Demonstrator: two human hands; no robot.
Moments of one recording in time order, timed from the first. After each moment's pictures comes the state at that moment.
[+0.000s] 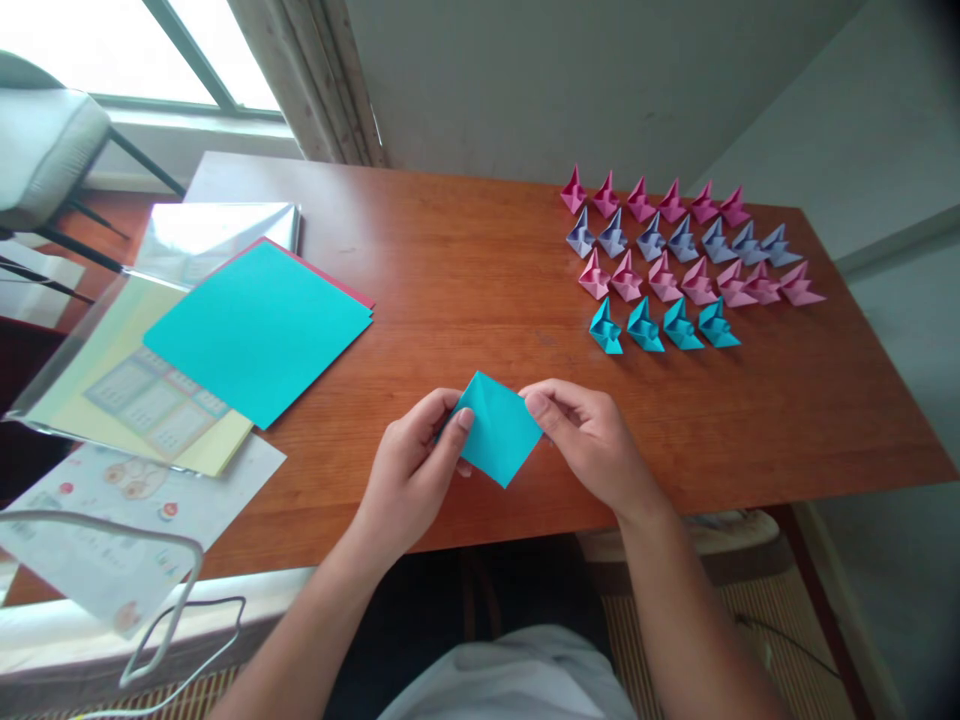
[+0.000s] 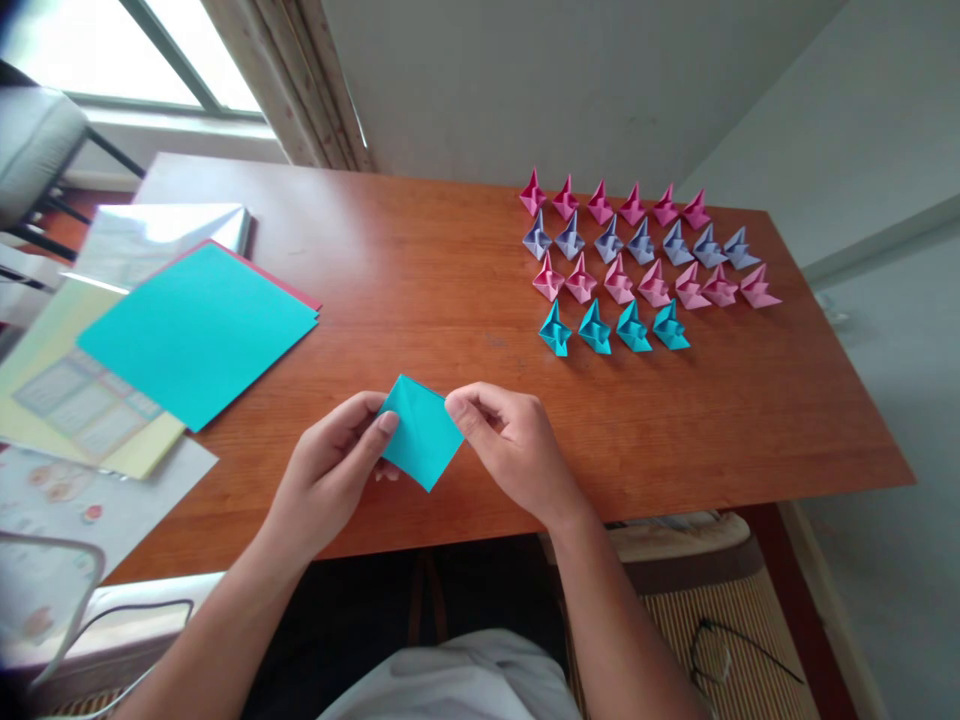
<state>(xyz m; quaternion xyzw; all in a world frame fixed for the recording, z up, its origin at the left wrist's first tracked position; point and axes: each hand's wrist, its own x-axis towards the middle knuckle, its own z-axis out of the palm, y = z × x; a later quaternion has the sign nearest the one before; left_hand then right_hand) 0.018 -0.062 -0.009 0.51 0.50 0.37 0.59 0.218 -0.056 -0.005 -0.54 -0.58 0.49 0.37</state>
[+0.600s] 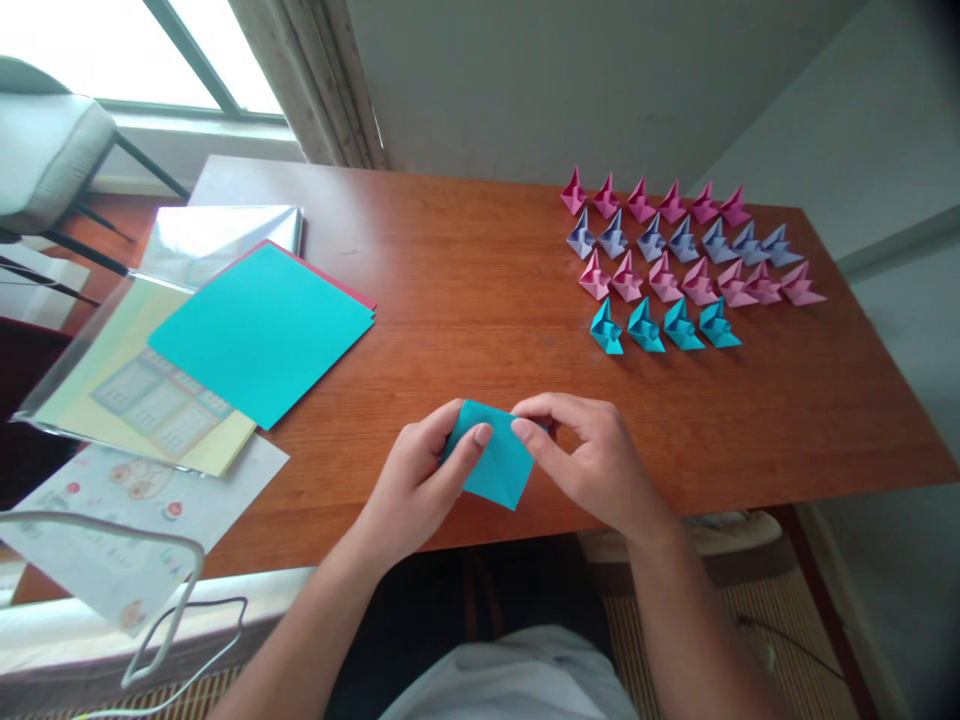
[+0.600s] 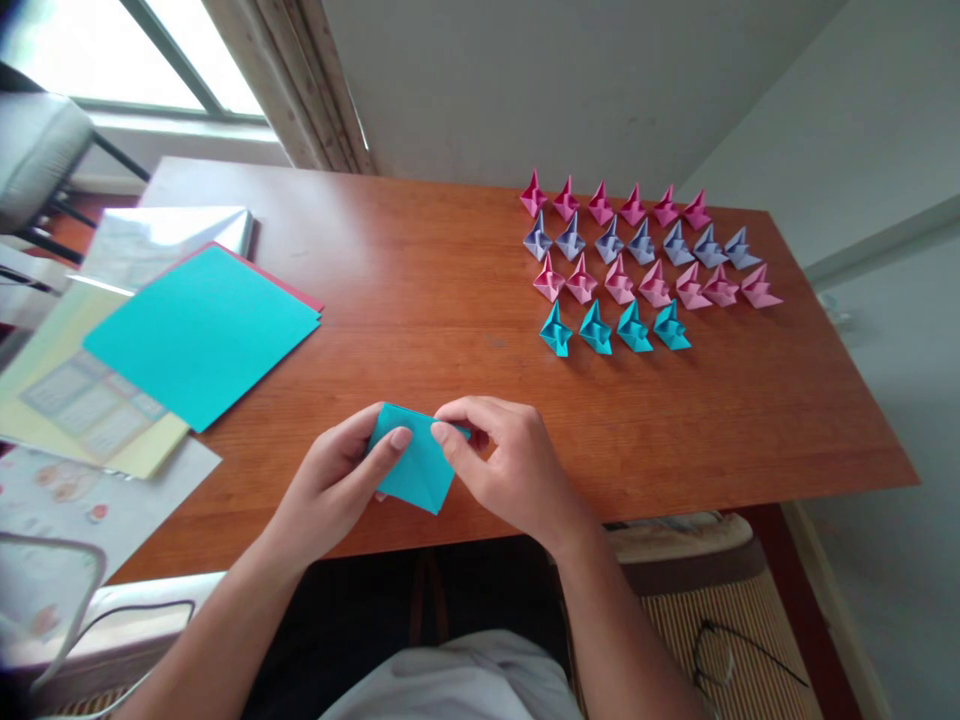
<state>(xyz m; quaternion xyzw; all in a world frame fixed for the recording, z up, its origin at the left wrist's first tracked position) 0.017 -0.064 -0.007 0.57 0.48 0.33 0.58 0.212 -0.064 0.009 -0.53 -0.68 0.38 0.34</state>
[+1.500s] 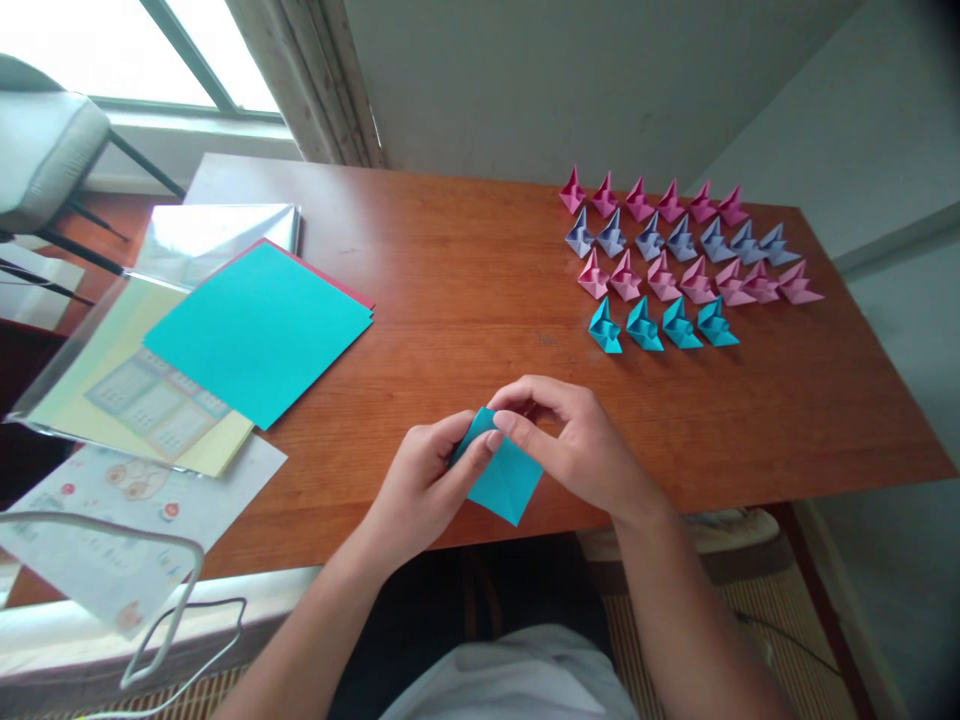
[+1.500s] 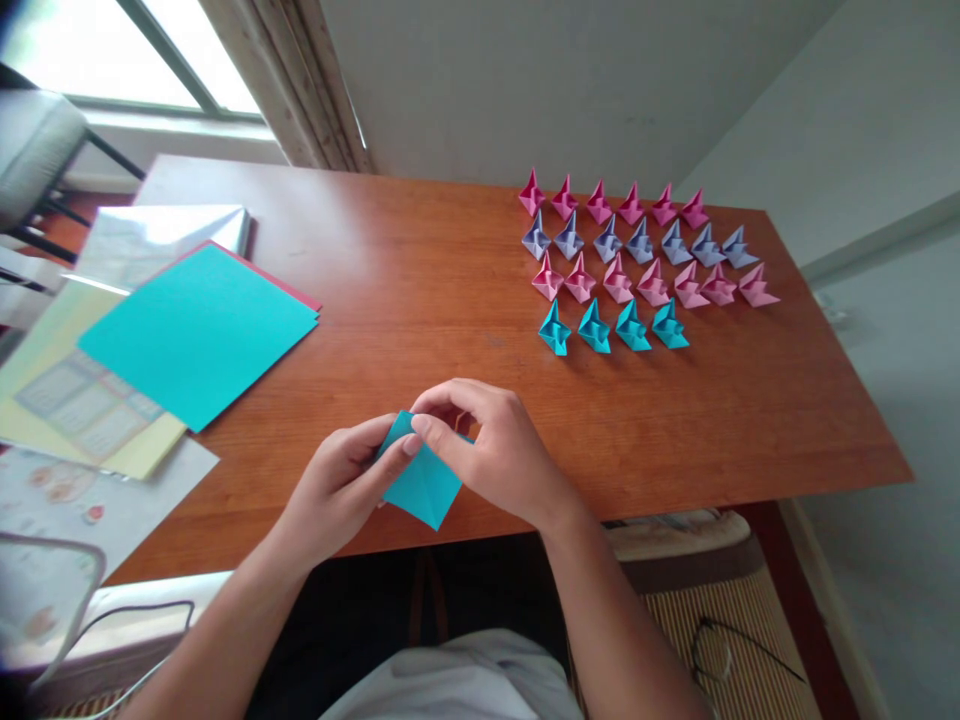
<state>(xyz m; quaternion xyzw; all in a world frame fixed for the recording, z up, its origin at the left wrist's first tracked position) 0.020 -0.064 -0.009 0.60 0.45 0.31 0.58 0.205 -0.051 0.010 -0.50 -0.63 0.49 0.34</state>
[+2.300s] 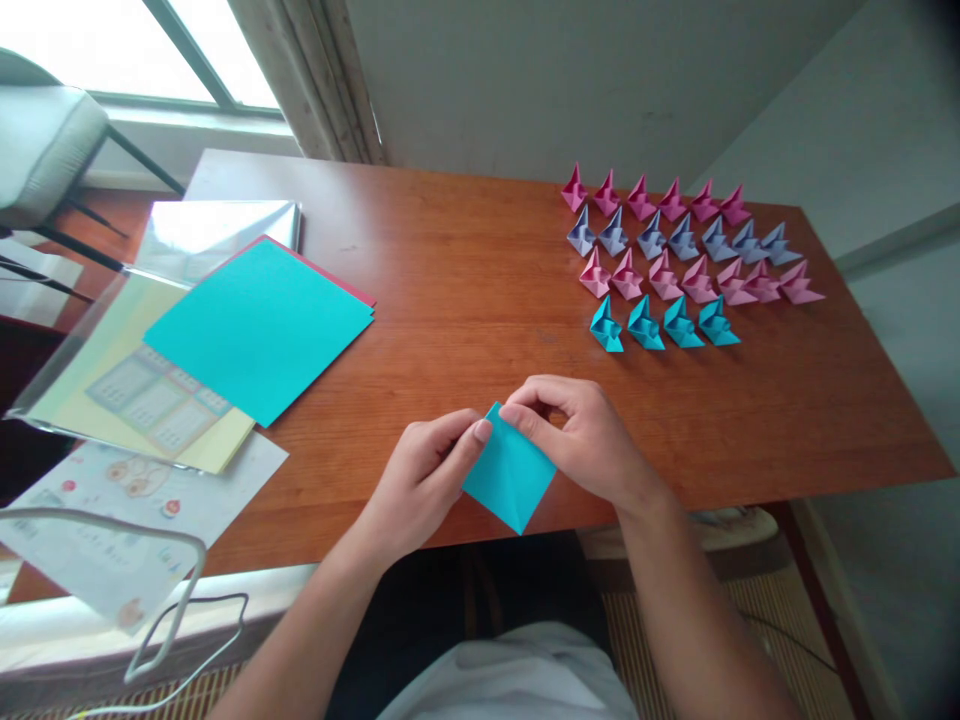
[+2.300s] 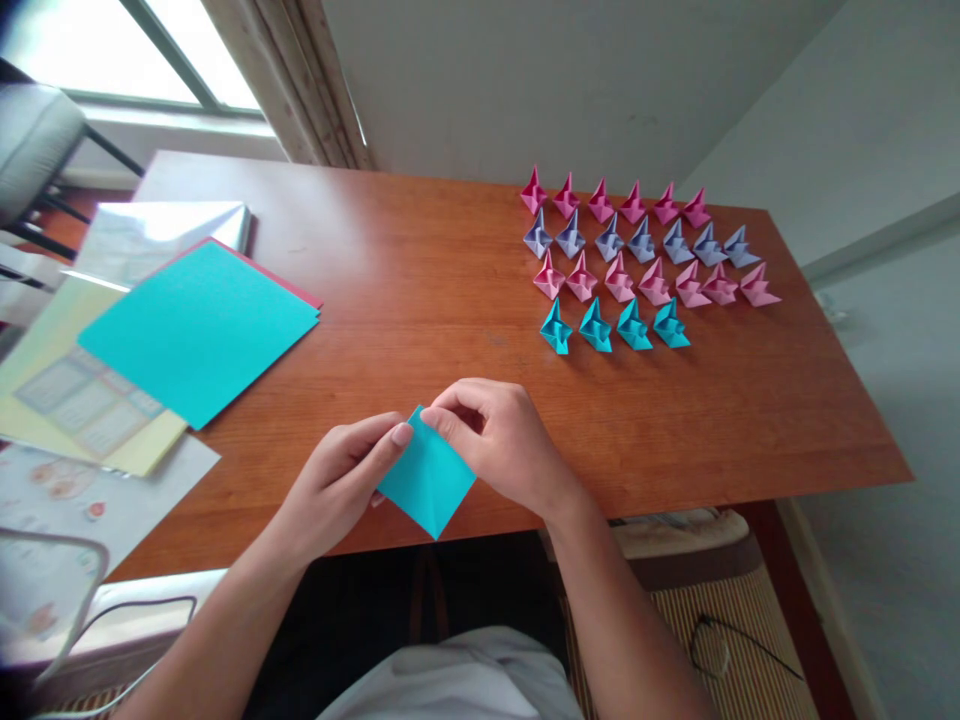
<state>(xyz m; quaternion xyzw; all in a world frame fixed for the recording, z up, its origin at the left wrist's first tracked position) 0.016 -0.062 -0.008 0.60 0.45 0.30 0.59 0.211 -0.047 0.008 -0.51 -0.65 0.46 0.32</state>
